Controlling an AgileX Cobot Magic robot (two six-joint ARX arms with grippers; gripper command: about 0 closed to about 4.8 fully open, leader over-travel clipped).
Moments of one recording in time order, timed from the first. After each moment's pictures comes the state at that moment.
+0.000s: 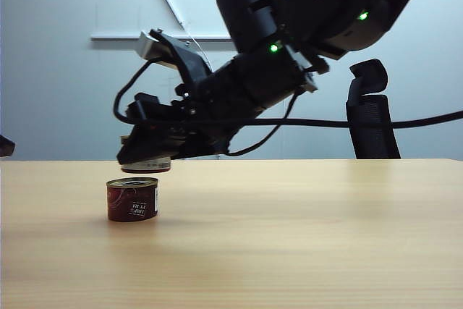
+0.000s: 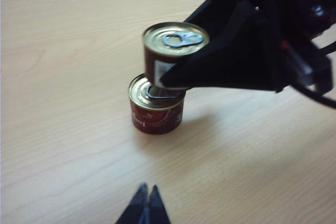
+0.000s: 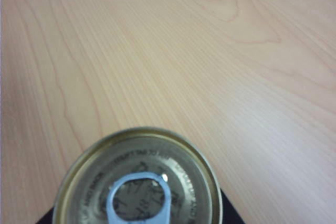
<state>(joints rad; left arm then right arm) -0.54 0.19 0.01 -0.08 0.02 0.01 0.76 1.86 0.99 0.41 -0.24 -0.11</state>
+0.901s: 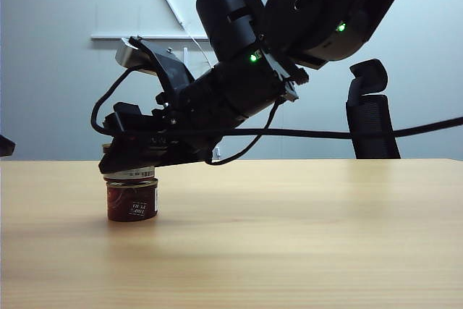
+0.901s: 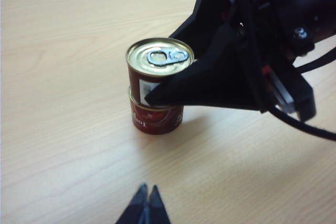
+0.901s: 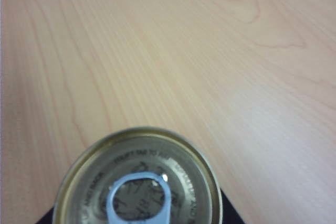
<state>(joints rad) -0.54 0.19 0.01 -0.08 0.02 0.01 0.79 1.91 1.02 0.42 -0.22 -0.11</state>
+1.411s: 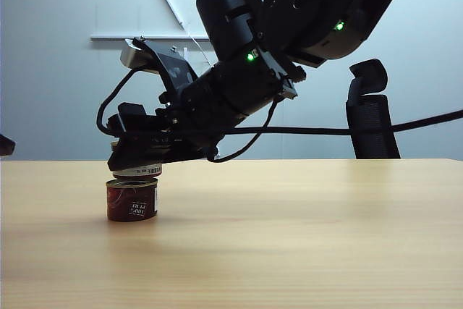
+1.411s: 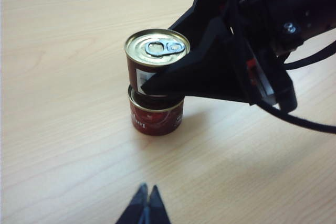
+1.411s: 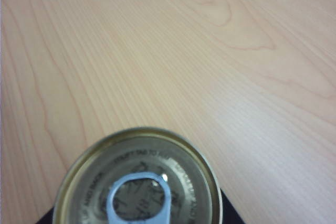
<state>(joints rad) -0.54 0.18 0.01 -0.08 0.02 0.01 0.79 1.91 1.03 0.42 -0.16 -0.11</state>
